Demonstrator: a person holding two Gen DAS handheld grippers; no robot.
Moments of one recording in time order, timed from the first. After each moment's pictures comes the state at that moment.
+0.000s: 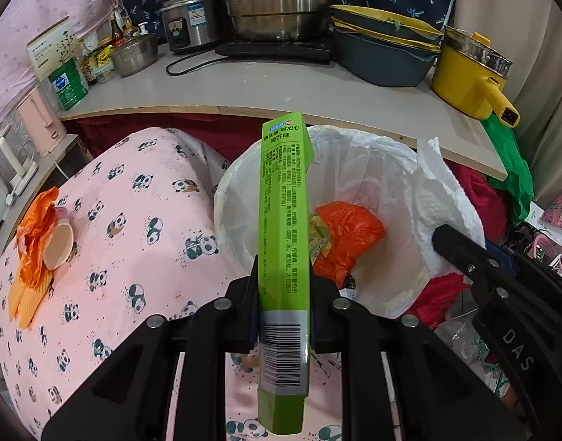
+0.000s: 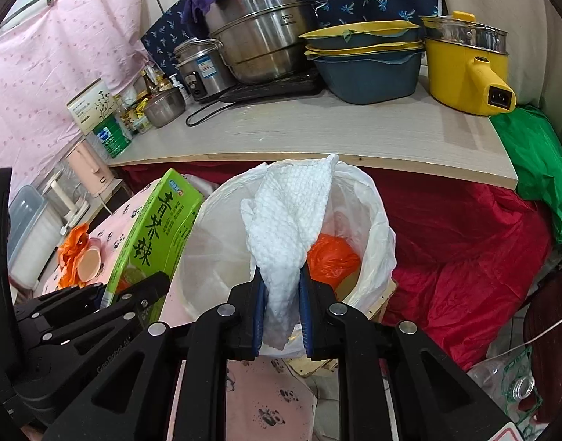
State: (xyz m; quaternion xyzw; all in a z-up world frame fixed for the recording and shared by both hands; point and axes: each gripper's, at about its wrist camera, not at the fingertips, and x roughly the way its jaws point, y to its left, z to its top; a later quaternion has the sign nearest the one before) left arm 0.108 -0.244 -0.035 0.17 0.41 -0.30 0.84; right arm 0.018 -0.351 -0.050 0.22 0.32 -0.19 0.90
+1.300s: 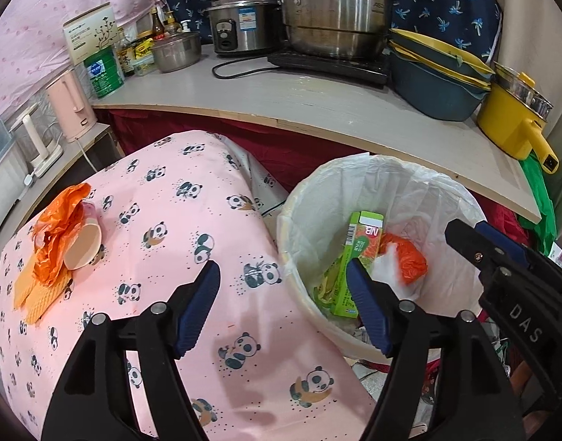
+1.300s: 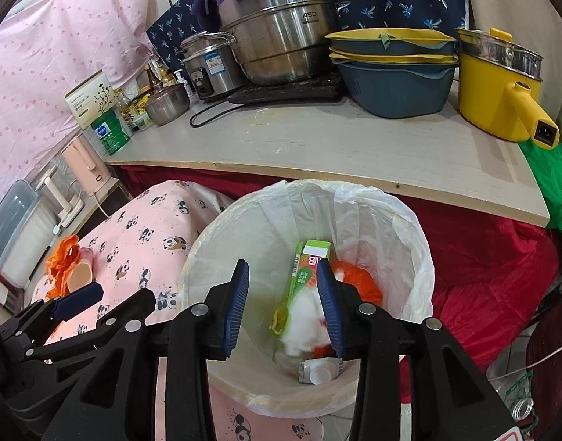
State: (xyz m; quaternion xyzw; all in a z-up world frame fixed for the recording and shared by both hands) left arm 0.153 -0.208 -0.032 0.13 0.40 -0.24 0.87; right arm 0.077 -0.346 -0.047 0.20 0.32 -0.19 0.91
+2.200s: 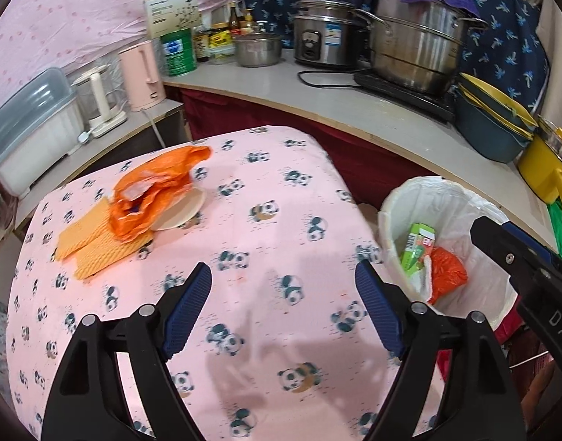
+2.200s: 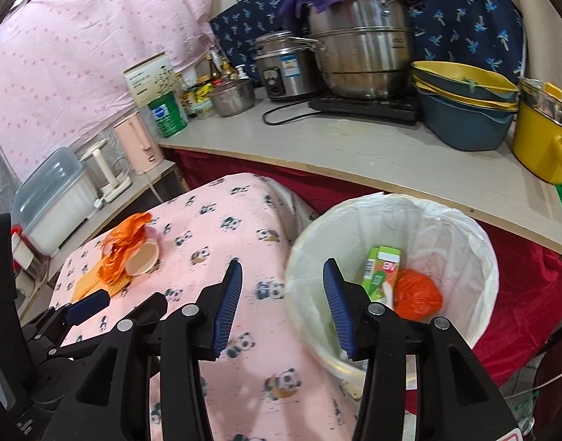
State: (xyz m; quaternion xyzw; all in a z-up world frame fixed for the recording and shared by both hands) left arm 0.156 -0.096 -0.014 0.06 0.39 -0.15 0.90; right arm 0.097 -0.246 -0.011 0.15 0.32 -0.11 0.93
